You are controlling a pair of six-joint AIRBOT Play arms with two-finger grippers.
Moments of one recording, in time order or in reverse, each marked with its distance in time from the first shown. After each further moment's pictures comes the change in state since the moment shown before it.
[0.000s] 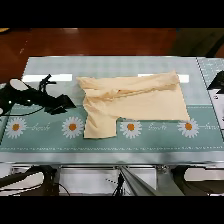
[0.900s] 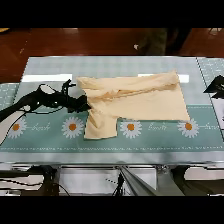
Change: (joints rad) left arm -0.173 -0.182 -0.006 -0.247 0.230 0.031; right arm -0.050 0.001 -0.083 0.048 -0.051 -0.033
